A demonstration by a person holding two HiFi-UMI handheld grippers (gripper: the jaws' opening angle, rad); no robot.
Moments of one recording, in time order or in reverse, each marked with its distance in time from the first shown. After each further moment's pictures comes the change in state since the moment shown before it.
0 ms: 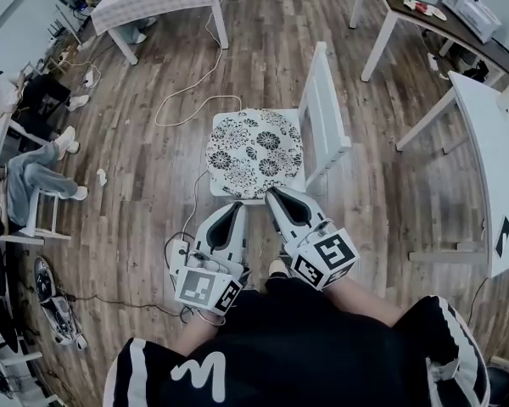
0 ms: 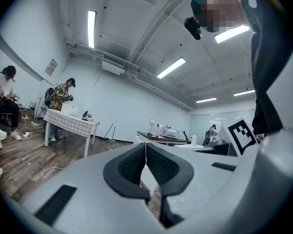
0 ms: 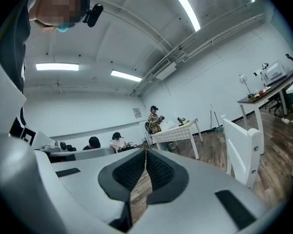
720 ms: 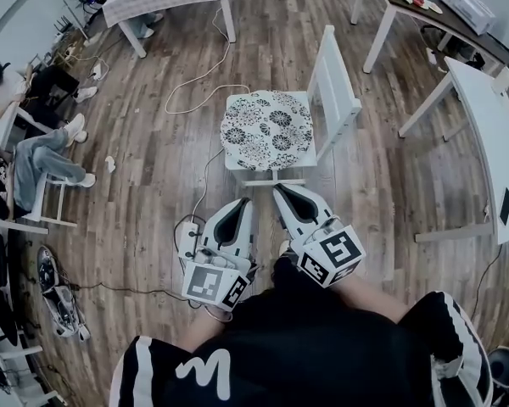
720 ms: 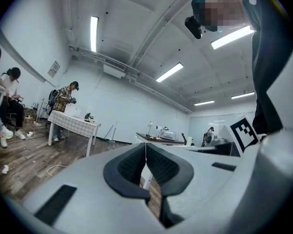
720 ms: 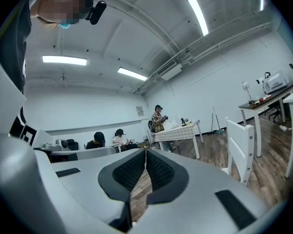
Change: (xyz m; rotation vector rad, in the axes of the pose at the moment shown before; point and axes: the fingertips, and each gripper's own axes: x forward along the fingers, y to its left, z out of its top) left arm -0.114 -0.022 -0.003 -0.006 -0.025 -0.007; right arm -0.053 0.105 -0.026 -0.061 0.007 -0.007
